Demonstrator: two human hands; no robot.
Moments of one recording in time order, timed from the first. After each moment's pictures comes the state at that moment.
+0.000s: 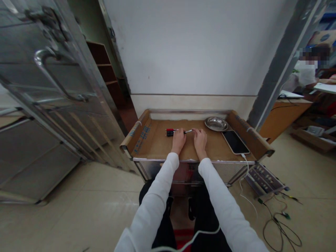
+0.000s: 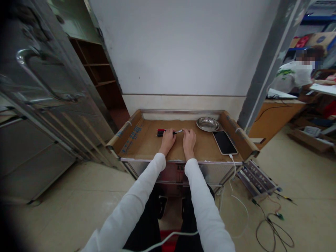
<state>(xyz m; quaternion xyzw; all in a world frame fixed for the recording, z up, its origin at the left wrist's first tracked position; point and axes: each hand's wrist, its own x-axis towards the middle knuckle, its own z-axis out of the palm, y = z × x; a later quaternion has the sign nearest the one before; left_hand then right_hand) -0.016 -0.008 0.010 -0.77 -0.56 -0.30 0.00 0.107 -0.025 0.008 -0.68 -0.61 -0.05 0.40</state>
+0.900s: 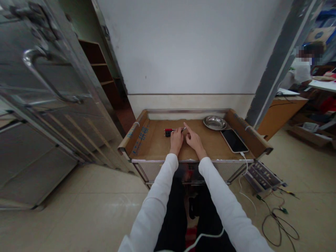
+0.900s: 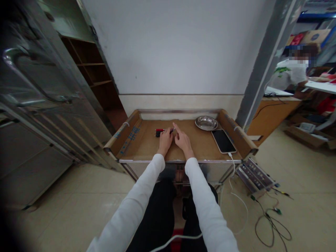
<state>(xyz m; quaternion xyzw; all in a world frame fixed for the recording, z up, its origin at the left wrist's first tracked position) -0.020 -0.014 0.019 -0.76 -0.58 -0.30 0.00 0.100 -0.023 0.009 -0.52 -0.75 0.05 0.40</state>
